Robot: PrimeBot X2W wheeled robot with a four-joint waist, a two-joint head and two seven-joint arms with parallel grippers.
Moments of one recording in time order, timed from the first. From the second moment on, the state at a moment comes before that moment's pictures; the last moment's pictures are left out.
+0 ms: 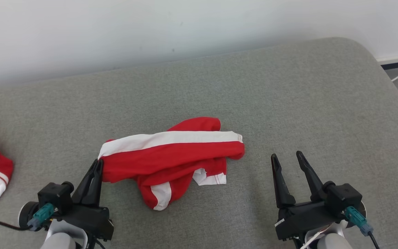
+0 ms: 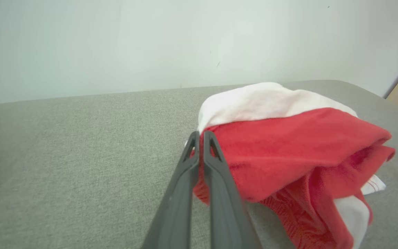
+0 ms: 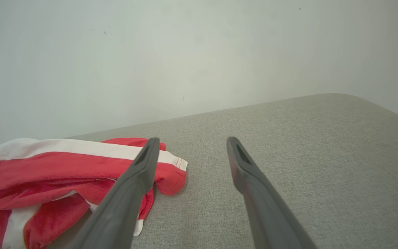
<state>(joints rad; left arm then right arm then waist) -0.42 0.24 -0.30 0.41 -0.37 0.00 -0.26 -0.20 -0.05 0.27 0.18 0.18 0.13 -0.26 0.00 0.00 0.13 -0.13</state>
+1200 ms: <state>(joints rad) -0.06 0.14 -0.42 0.32 -0.37 0.00 -0.26 -0.17 -0.05 0.27 0.21 0.17 0.13 -0.26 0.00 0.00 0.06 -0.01</state>
